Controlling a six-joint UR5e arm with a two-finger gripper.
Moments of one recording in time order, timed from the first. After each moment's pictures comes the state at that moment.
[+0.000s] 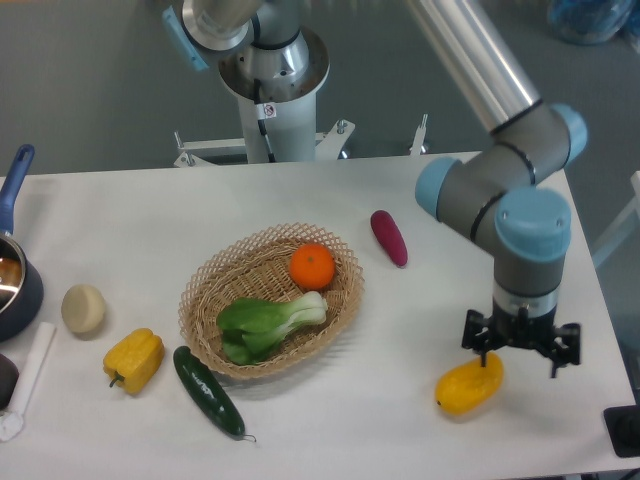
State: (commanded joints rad) arm 2.64 -2.08 -1.27 -0.83 1.58 0.98
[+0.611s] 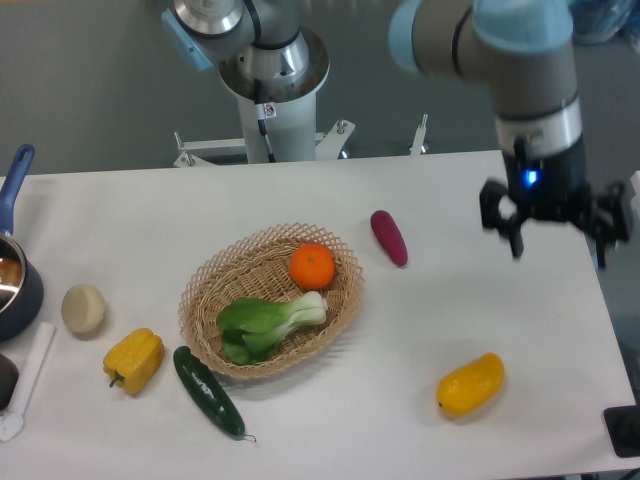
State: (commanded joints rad) arm 2.75 -1.76 -1.45 -1.00 1.60 1.39
